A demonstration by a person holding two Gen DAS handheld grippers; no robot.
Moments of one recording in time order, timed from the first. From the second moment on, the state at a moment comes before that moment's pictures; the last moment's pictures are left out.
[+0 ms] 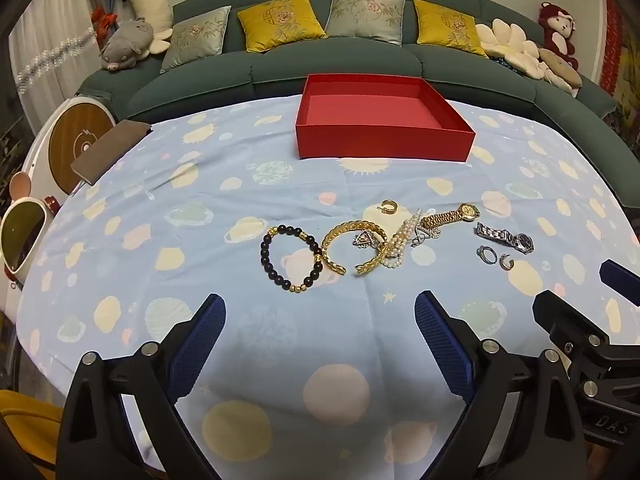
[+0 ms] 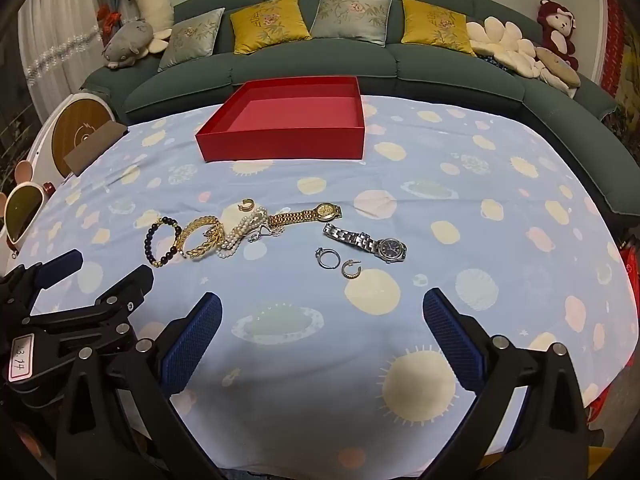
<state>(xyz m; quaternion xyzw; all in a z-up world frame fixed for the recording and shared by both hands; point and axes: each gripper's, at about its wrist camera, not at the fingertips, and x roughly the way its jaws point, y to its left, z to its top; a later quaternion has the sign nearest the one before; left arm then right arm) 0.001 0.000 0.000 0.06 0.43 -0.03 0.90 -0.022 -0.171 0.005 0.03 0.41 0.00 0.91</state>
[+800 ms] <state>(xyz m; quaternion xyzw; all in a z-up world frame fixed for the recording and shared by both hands) -0.008 0.007 0.010 0.04 0.41 -0.04 0.91 -0.028 -0.168 0.011 0.04 0.40 0.00 0.92</state>
